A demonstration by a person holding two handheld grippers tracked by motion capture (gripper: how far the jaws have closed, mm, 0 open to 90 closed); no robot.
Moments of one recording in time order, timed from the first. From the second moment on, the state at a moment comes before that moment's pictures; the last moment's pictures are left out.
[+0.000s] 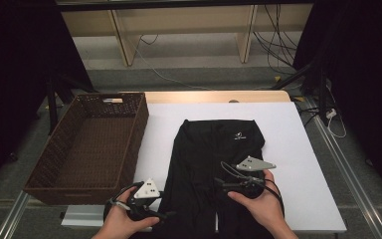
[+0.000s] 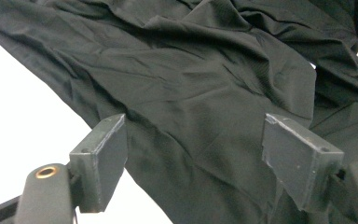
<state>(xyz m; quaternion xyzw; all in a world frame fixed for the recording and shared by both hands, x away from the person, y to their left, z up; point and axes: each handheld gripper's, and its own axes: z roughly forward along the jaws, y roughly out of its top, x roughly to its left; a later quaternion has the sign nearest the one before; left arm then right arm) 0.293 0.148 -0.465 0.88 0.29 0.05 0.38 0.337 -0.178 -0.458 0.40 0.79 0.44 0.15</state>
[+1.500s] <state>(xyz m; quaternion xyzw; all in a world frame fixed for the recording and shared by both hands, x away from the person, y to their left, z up) 0.288 0.145 -0.483 0.90 0.31 0.08 0.31 0.416 -0.106 -0.440 0.37 0.81 0.43 0.16</state>
